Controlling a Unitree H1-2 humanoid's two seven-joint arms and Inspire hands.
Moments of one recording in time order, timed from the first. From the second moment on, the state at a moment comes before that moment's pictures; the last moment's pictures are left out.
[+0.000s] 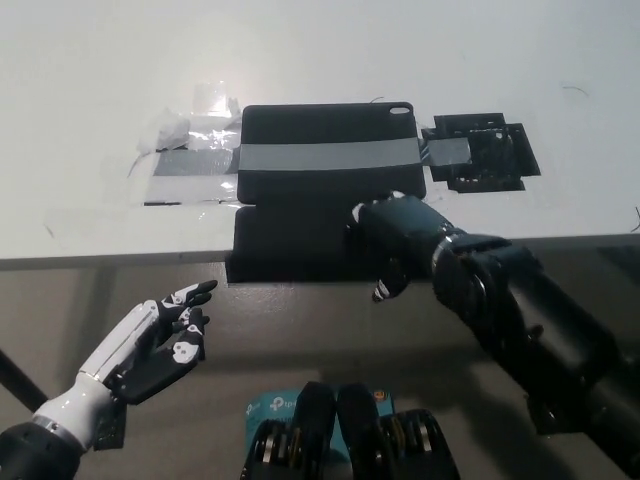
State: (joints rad) left_arm -0.12 0.37 -0.05 -0.31 -0.08 0.33 -0.30; right_arm -0.76 -0.25 0.64 0.25 -0.71 0.36 0.48
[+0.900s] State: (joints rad) left_arm -0.12 0.38 -0.05 -0.32 -0.07 0.33 -0.31; right_arm -0.42 -0.22 0.27 -0.26 -0.51 0.45 0.55
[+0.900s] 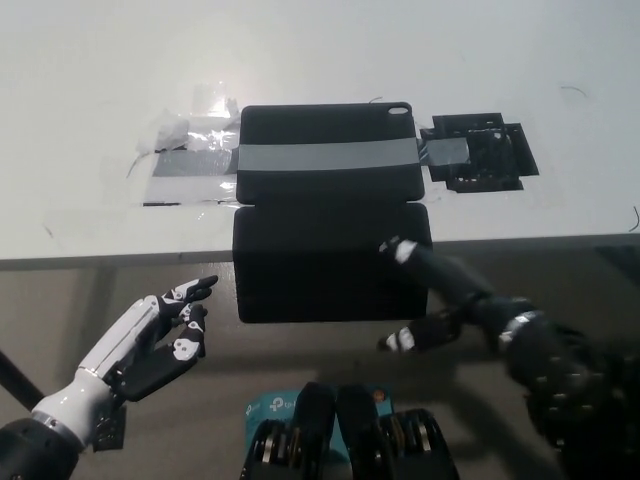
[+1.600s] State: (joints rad) left_arm -0.10 0.37 -0.05 -0.32 -0.08 0.33 -0.31; right_arm -0.13 -0.14 -0.16 -0.22 -0.15 0.40 0.47
